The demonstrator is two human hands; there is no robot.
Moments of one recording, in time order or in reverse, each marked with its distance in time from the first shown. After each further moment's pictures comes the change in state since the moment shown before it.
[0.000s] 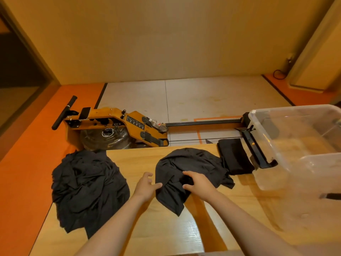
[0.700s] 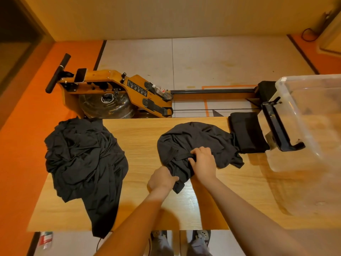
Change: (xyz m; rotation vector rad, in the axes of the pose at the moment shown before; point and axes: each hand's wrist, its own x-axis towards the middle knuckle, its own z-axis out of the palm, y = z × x) left_hand -0.001 -0.008 0.080 0.373 0.109 -0.153; right_hand 0.042 0.035 0.050 -0.212 0.323 0.075
